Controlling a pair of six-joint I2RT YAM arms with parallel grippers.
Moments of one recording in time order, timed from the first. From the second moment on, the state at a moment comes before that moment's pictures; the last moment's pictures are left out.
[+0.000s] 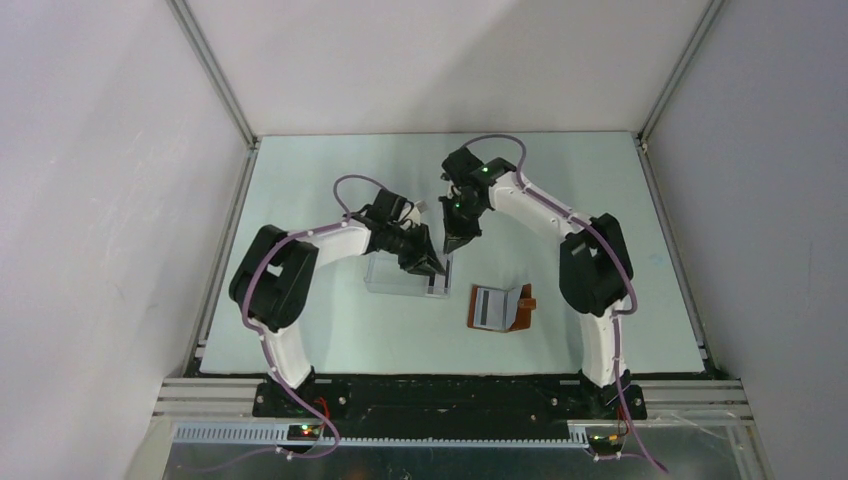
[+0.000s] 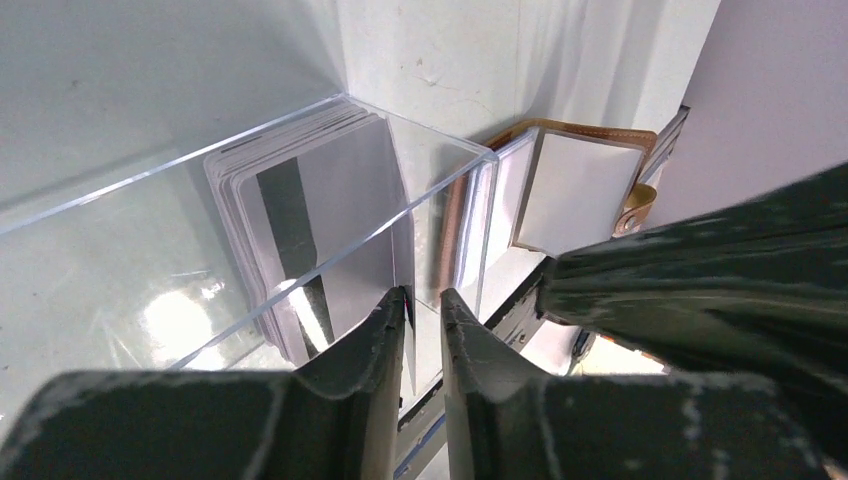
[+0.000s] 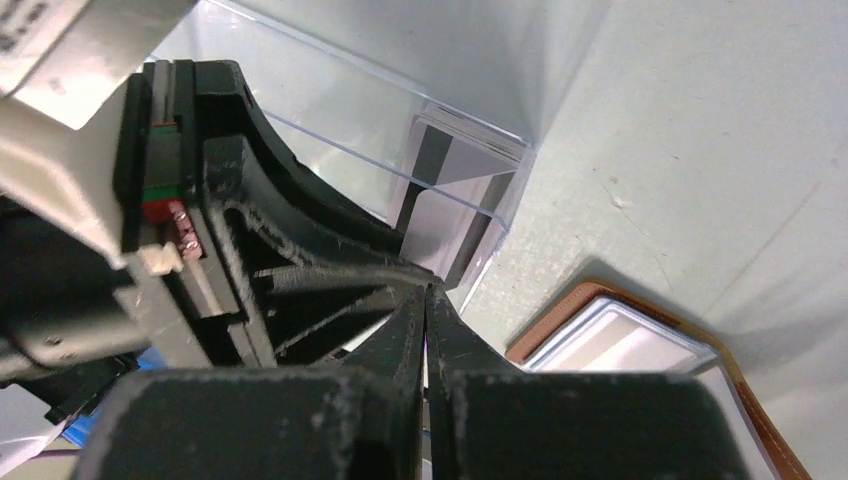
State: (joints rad) left arm -0.50 1.83 1.07 -0.25 0.68 -0.67; right arm 0.63 2.04 1.77 -0.96 -0.27 0.49
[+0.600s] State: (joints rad) left arm -0.50 1.58 1.02 -0.28 0.50 -0.69; right arm 0.58 1.79 1.71 -0.94 -0.34 0.48
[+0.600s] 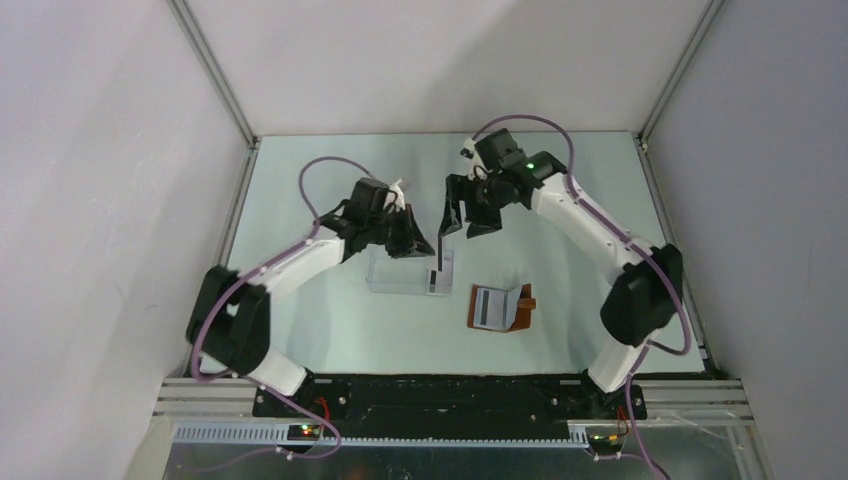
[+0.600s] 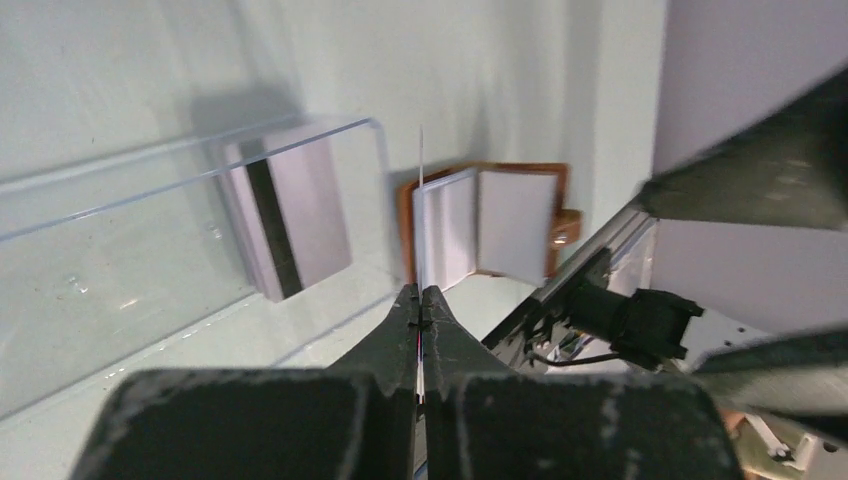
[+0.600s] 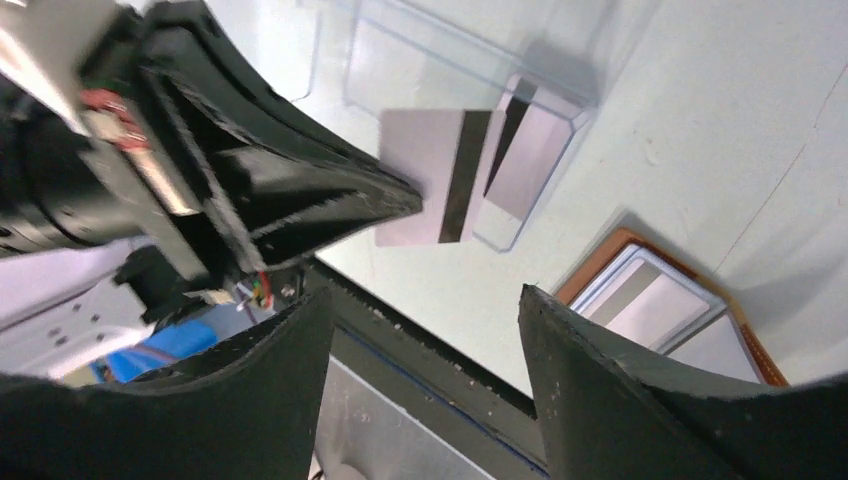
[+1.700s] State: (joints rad) left arm -0.53 1.18 0.88 0.26 0.85 -1.04; right arm 0.42 1.32 1.12 -0.08 -1.07 0.94
